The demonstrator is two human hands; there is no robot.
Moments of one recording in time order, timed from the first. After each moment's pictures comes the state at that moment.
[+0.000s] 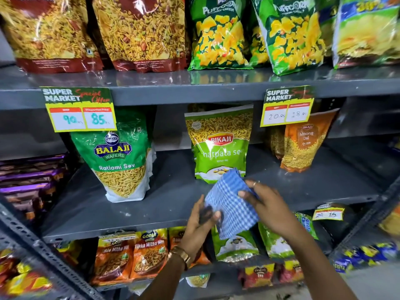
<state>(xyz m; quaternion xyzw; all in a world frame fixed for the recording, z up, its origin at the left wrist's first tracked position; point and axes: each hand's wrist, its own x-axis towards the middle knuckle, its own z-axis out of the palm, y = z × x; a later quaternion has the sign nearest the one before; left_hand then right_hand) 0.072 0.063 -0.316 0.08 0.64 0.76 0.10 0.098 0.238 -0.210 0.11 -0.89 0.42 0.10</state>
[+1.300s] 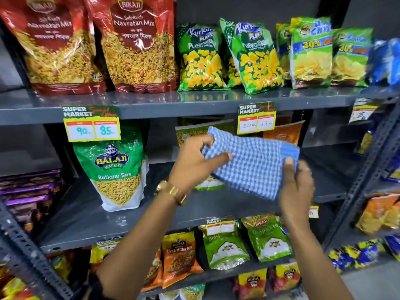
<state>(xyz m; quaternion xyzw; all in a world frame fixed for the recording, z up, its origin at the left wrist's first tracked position) 0.103 0.064 -0.096 0.29 0.75 0.59 -0.11 0.160 0.251 -0.158 -0.09 -0.71 0.52 0.46</state>
